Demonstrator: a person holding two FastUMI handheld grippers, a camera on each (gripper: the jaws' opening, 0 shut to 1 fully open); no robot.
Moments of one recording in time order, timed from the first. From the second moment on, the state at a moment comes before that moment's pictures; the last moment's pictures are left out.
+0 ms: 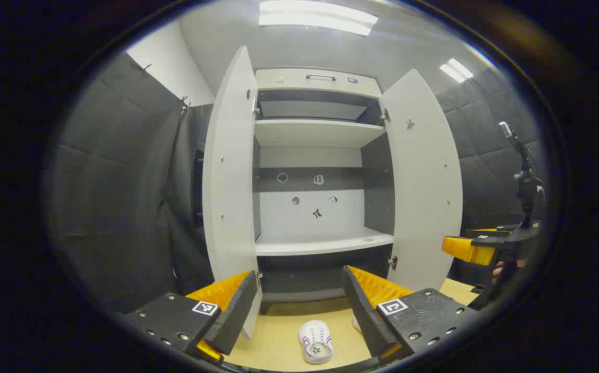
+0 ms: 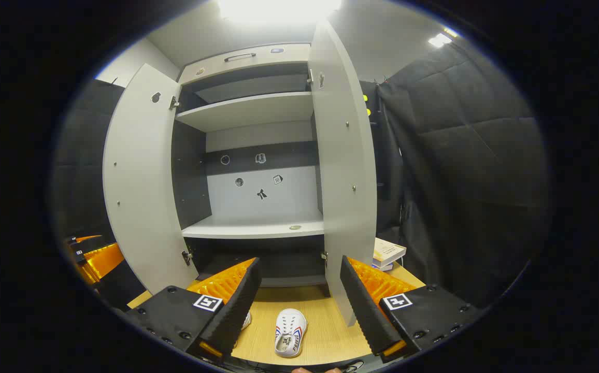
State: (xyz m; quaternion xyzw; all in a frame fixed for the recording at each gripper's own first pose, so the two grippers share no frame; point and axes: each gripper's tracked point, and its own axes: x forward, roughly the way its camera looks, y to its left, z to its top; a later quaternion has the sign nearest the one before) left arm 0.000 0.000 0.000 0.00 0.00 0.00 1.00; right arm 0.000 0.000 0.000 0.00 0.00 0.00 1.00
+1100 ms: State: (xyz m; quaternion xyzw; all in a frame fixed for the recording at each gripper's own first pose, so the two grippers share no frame) left arm 0.000 0.001 -0.056 -0.03 0.07 0.02 1.00; right arm 0.035 0.012 -0.079 0.00 0.13 0.03 0.99
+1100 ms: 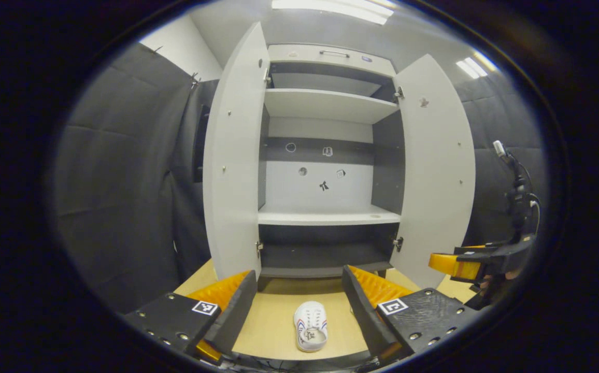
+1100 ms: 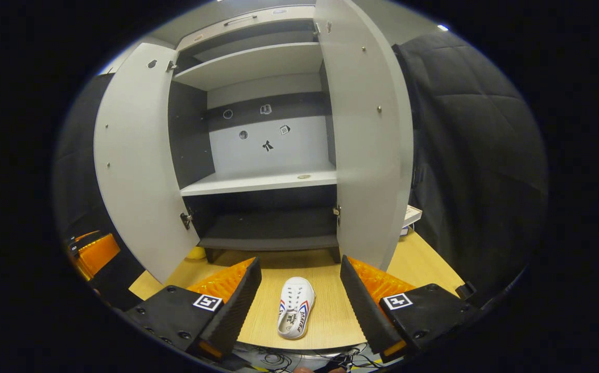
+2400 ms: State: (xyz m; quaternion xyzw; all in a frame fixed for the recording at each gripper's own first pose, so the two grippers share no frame) left arm -0.039 0.044 -0.126 -0.04 0.14 0.09 0.99; right arm 0.130 0.076 -0.320 -0.15 0.38 0.12 0.91
